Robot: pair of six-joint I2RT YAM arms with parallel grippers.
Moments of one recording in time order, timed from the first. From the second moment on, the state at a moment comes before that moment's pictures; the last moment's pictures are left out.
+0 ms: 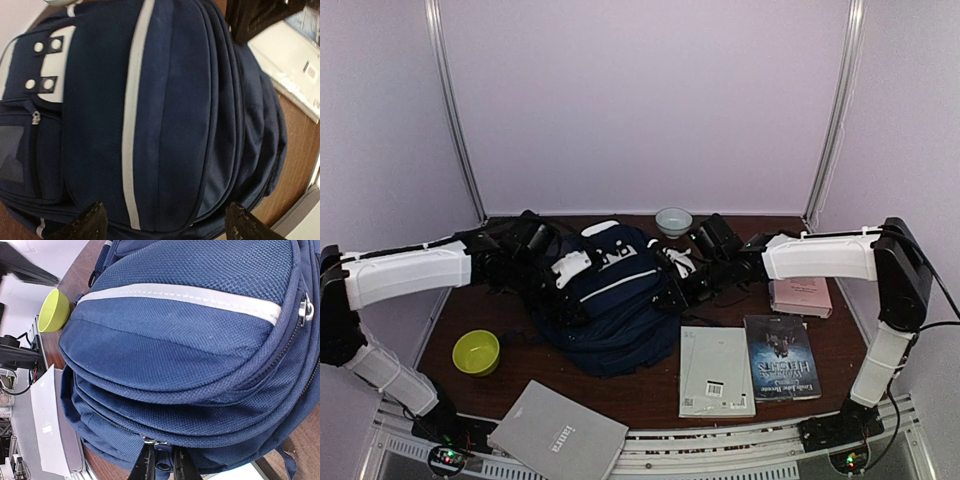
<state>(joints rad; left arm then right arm) -0.73 1.41 1.04 -0.56 0.16 0.29 0.76 1.78 1.22 -0.31 -0.44 0.28</state>
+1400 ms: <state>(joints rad) -0.73 1.31 1.12 -0.59 0.03 0.12 1.03 1.77 1.32 -0.08 -0.39 0.60</state>
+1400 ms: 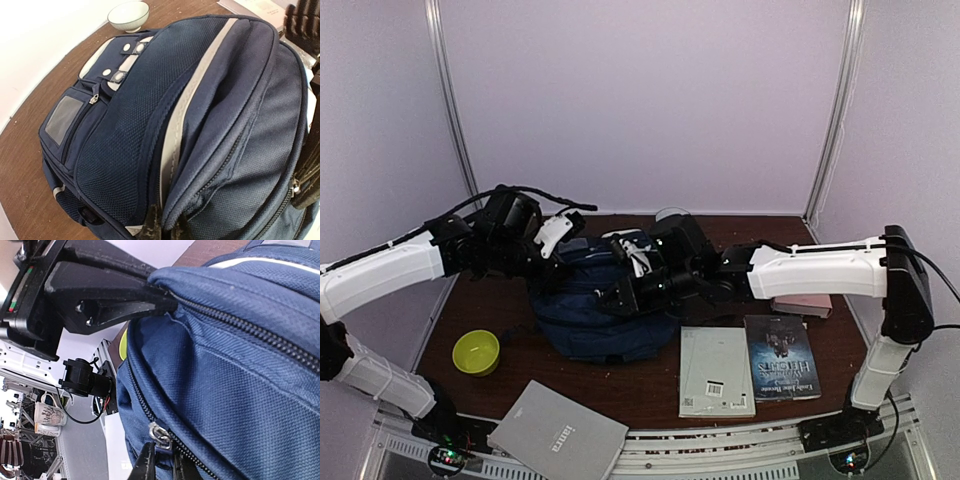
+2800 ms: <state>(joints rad) -1.07 1.34 1.24 -0.06 0.22 0.12 0.70 1.55 1.92 -0.80 -0.38 -0.01</state>
